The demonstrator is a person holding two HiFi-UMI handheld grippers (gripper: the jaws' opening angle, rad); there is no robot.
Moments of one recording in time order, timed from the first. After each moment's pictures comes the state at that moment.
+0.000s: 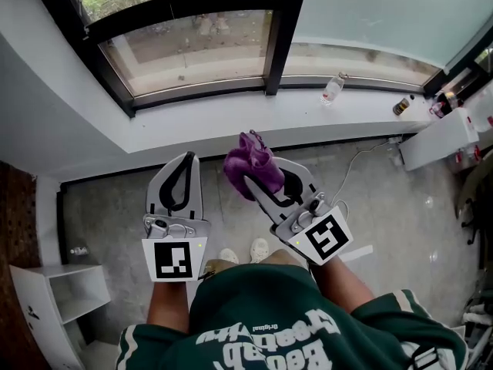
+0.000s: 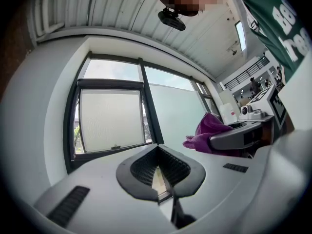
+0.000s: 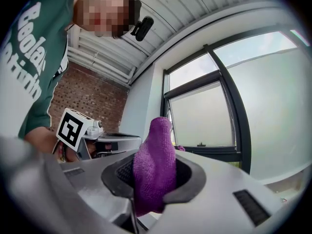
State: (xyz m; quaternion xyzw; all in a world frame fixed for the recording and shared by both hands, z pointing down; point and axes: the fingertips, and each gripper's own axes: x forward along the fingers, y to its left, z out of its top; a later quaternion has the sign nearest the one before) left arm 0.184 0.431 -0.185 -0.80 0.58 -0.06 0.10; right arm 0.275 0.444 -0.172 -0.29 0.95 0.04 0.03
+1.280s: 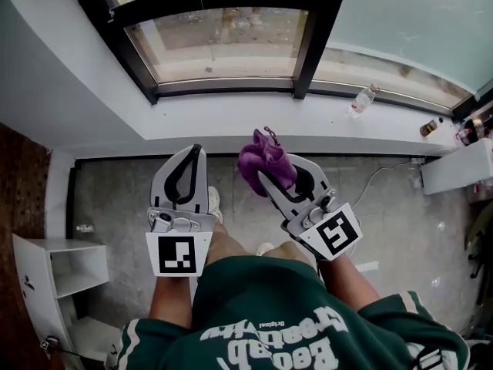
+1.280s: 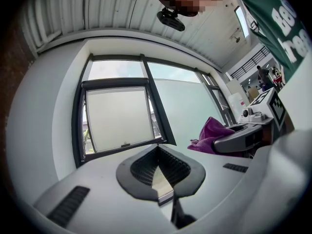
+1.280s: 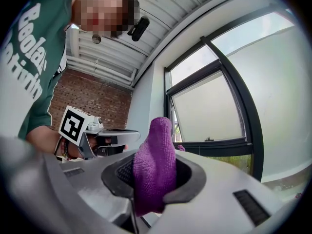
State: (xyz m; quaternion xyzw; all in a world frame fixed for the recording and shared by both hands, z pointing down) left arm 0.159 0.390 -0.172 -0.77 0.63 -0.08 0.12; right arm 0.259 0.389 -0.142 -0.24 0.97 0.02 0.04
